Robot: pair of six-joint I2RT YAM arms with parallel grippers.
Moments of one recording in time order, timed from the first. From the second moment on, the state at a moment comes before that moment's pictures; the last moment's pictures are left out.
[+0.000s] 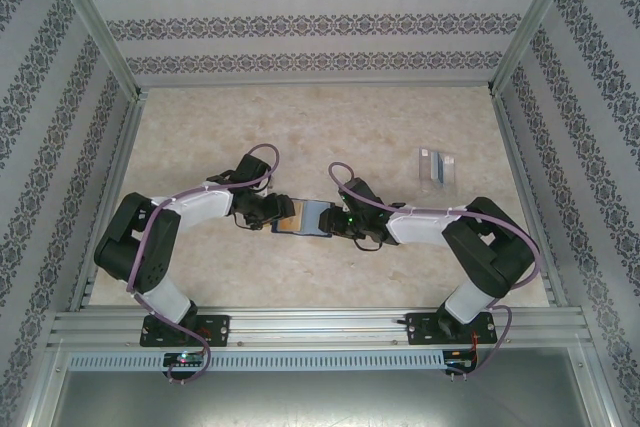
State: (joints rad) left arm -0.42 1.64 0.86 -0.38 0.37 -0.70; right arm 0.72 1.63 0.69 0.03 -0.22 0.87
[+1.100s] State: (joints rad) left arm -0.48 1.64 0.92 -0.29 0.50 -0.72; right arm 0.73 1.64 0.72 0.09 -0.23 0.79
